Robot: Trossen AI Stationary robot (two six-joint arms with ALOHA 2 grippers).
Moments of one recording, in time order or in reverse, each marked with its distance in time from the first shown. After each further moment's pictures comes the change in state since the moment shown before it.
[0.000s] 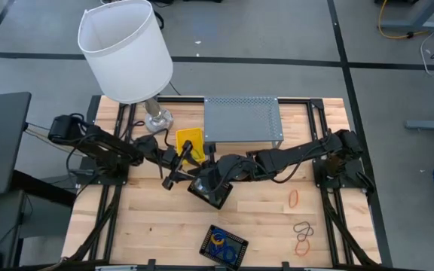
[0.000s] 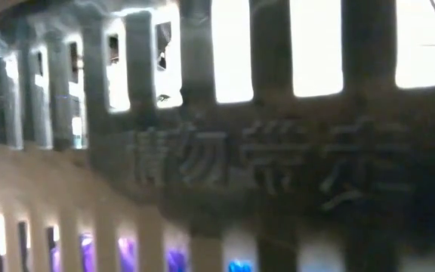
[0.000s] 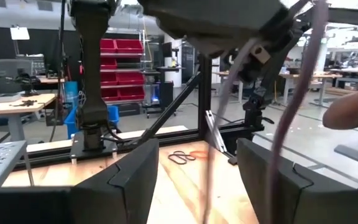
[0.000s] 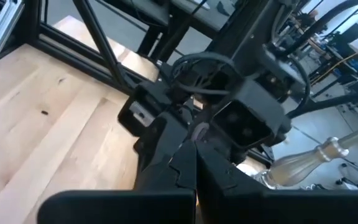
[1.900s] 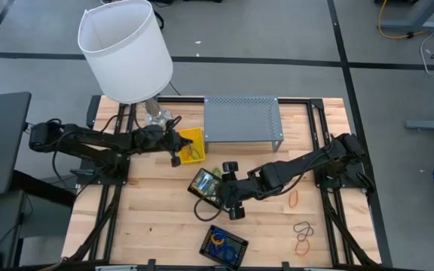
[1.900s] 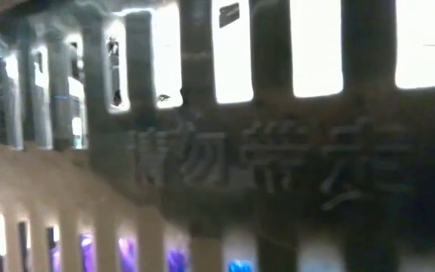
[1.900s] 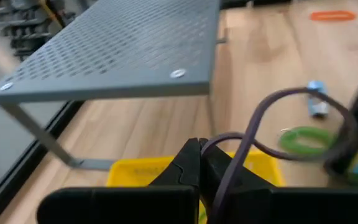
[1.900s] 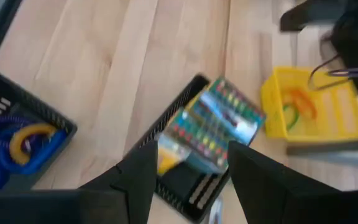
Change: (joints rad) left arm 0.202 -0.273 0.015 -0.823 -0.518 0.223; right arm 0.116 0.000 0.000 -0.557 -0.025 0.499
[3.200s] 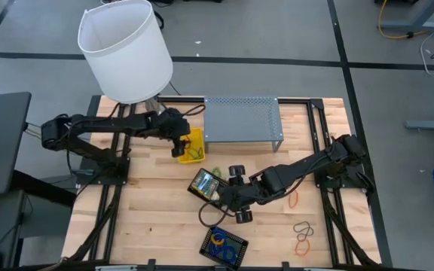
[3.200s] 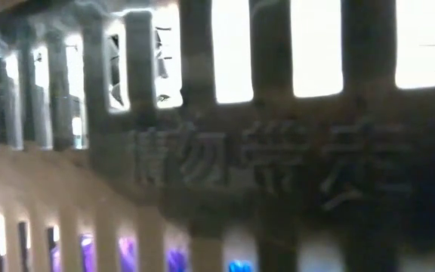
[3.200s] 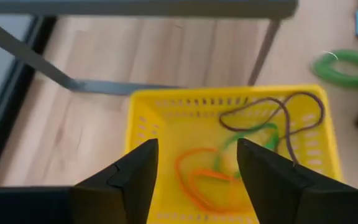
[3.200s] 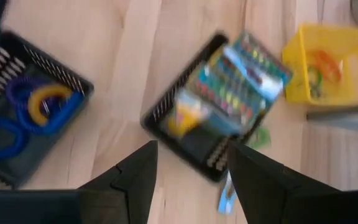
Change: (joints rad) left arm 0.152 0.165 0.395 -0.702 0.080 0.024; right arm 0.034 0.000 0.000 -0.139 -0.028 0.083
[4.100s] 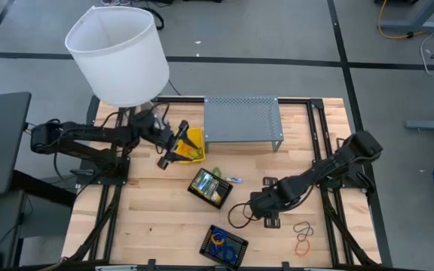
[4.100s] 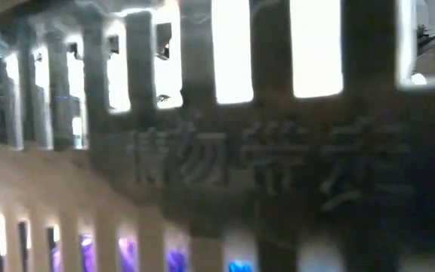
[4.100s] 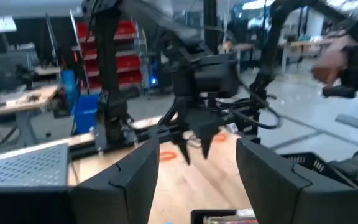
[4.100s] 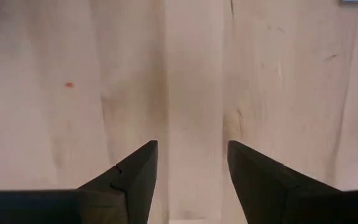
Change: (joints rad) left arm -0.066 -0.147 -0.273 1.006 0.758 -0.112; right arm 0.089 -0.150 -0.541 0.062 -0.231 0.388
